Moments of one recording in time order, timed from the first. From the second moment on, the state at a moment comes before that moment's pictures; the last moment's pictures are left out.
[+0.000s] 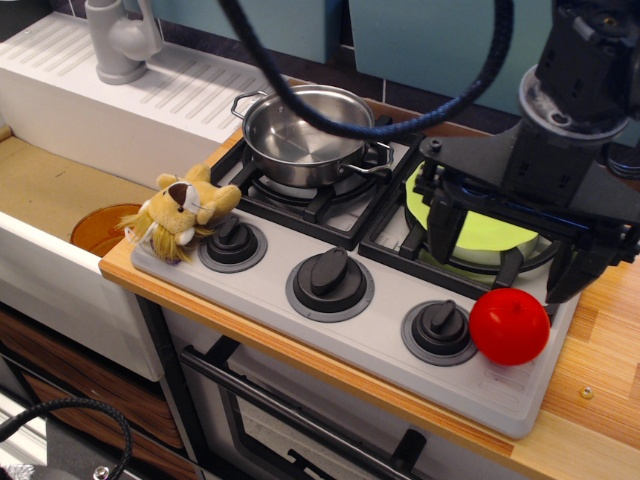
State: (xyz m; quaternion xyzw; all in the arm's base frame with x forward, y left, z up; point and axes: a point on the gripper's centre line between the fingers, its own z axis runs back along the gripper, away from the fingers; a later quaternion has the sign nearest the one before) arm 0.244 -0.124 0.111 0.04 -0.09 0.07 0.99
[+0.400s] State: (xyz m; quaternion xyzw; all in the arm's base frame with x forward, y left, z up) arm 0.242 -0.124 0.103 0.05 -0.08 0.07 0.99
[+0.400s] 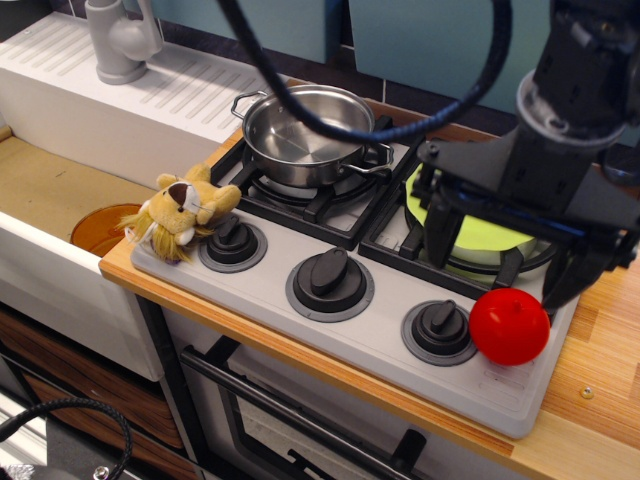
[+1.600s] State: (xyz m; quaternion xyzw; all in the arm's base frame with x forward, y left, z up) arm 0.261 -0.141 0.045 0.04 -0.12 0.09 0.99
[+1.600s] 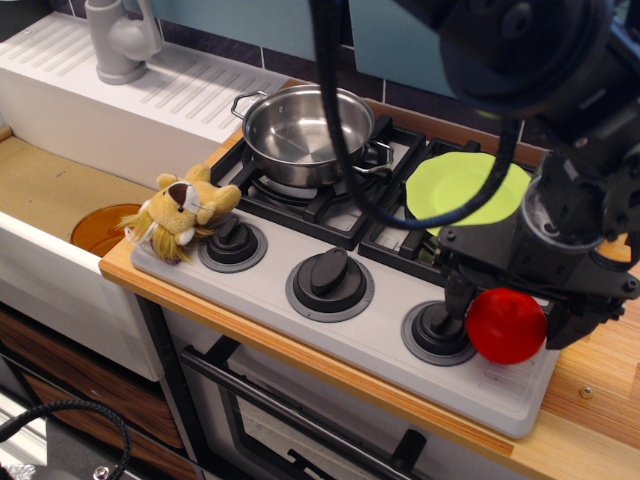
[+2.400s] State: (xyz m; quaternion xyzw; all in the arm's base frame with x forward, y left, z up) arm 0.266 -0.148 0.073 0.05 -0.07 0.10 0.99
